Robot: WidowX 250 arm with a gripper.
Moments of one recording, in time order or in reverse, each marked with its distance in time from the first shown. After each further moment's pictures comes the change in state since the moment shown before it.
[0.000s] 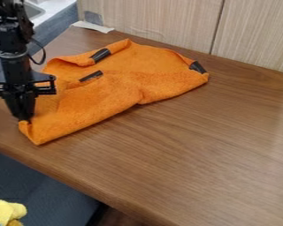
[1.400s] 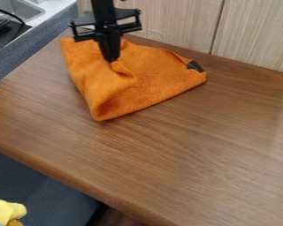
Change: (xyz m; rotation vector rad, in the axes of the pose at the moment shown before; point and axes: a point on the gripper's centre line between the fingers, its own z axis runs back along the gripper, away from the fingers) arm 0.042 -0.145 0.078 -0.225 -0.085 0.072
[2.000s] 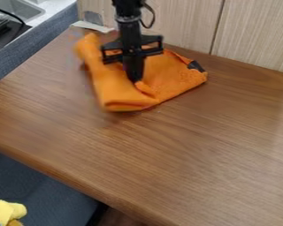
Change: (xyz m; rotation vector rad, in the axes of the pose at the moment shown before) arm -0.006 -0.035 -0.054 0.003 0.083 -0.049
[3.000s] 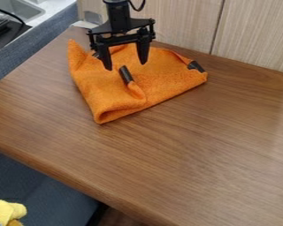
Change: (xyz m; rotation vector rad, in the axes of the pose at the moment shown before) arm -0.002 0.018 0.040 -0.001 -0.012 0.007
